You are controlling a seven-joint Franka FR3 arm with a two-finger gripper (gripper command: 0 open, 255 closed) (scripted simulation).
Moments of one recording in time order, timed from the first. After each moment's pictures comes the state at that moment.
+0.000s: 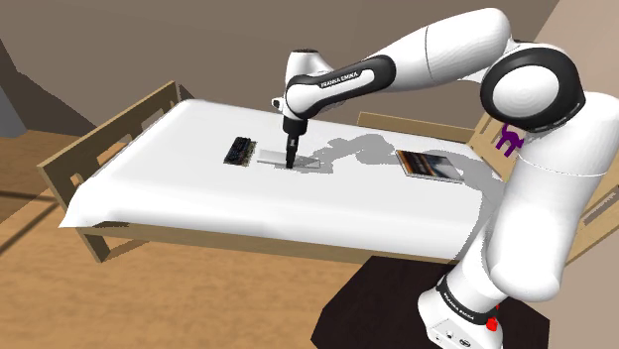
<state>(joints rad) 0.17 0.26 -0.06 -1.88 0.03 2.14 -0.65</state>
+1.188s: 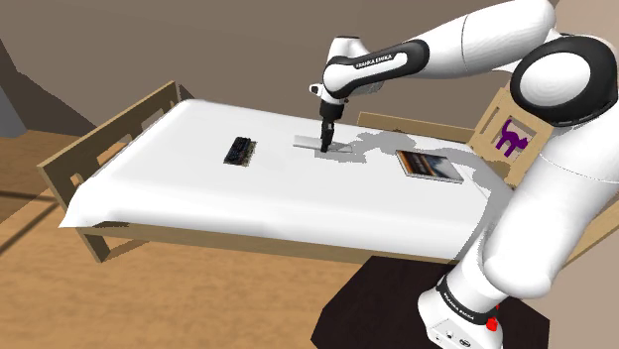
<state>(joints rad) 0.05 0.12 -0.15 -1.97 0.03 2.08 -0.86</state>
